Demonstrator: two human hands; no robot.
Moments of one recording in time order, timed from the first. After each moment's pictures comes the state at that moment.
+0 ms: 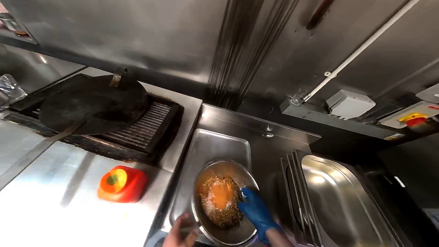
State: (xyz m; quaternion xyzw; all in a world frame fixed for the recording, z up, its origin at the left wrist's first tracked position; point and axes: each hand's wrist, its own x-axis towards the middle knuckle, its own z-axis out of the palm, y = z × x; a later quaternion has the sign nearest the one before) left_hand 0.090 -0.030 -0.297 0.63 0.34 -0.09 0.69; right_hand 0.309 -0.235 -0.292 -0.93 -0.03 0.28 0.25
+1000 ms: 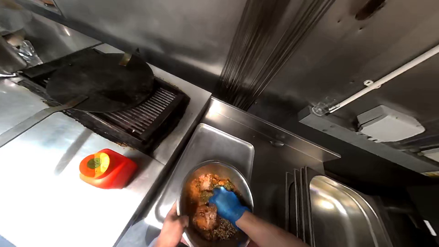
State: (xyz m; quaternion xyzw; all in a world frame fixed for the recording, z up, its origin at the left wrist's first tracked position) left_hand 0.152 -0.067 -0.327 0.43 0.46 0.05 0.78; right_hand 0.349 -0.180 -0.337 -0.78 -0.51 0.33 -0.09
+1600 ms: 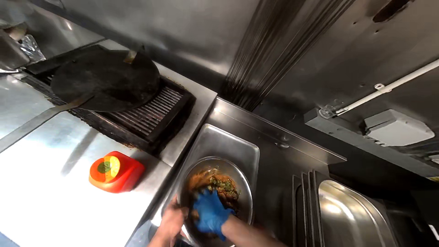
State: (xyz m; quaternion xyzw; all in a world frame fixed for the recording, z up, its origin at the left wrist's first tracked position) left_hand 0.165 -0.022 -0.311 0.46 0.50 0.01 0.73; right_hand 0.294 -0.111 -0.315 -0.75 -0.54 0.39 -0.10
